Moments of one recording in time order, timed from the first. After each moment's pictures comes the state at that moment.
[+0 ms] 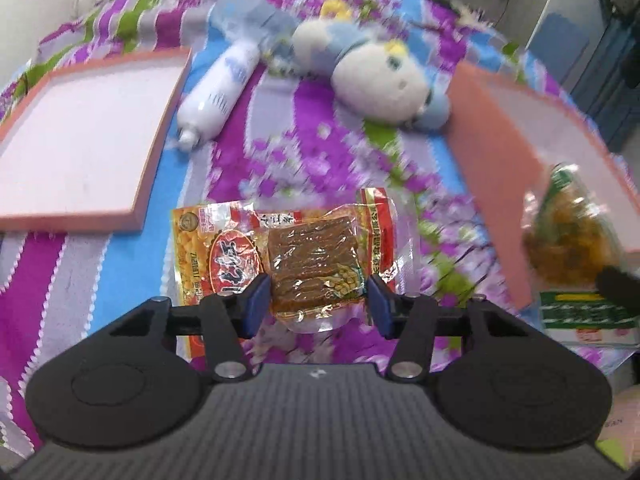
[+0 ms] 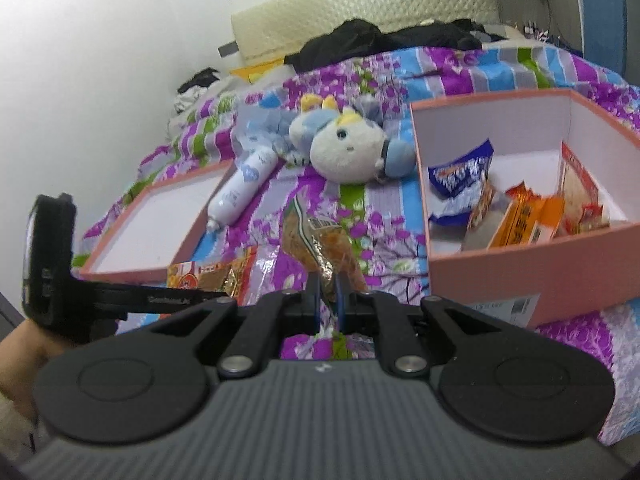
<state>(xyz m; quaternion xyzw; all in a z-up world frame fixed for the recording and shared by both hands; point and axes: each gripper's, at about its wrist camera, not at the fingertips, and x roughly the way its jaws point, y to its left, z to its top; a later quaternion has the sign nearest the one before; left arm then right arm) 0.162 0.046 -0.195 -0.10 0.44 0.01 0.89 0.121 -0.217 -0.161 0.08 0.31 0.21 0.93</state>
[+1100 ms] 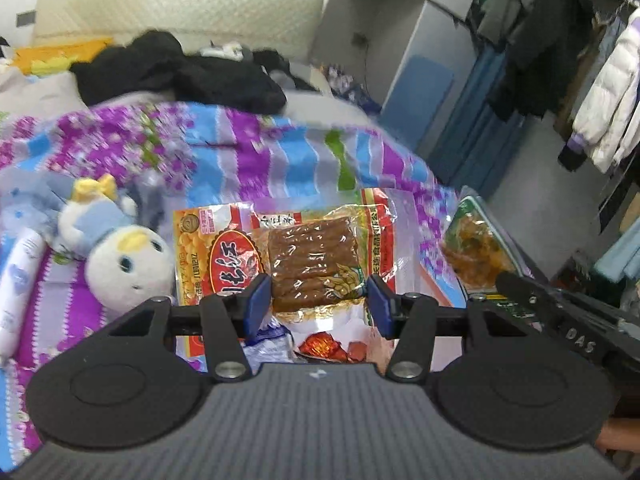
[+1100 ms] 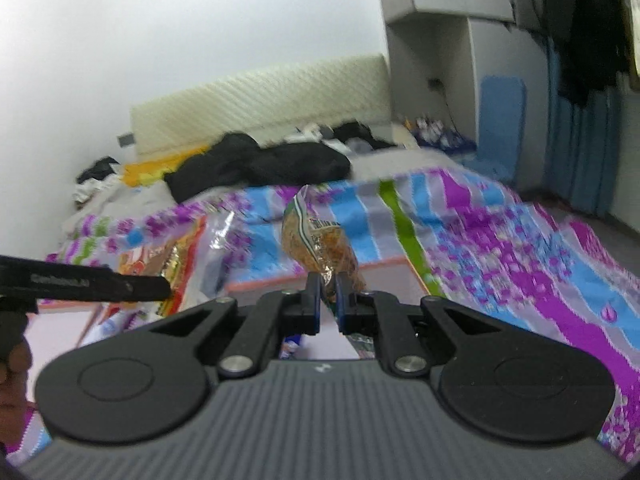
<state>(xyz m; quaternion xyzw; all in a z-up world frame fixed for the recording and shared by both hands) 0.313 -0.166 -0.040 -0.09 0.36 -0.17 0.91 0.238 -0.386 -0.070 0.06 0.23 0.04 0.97</state>
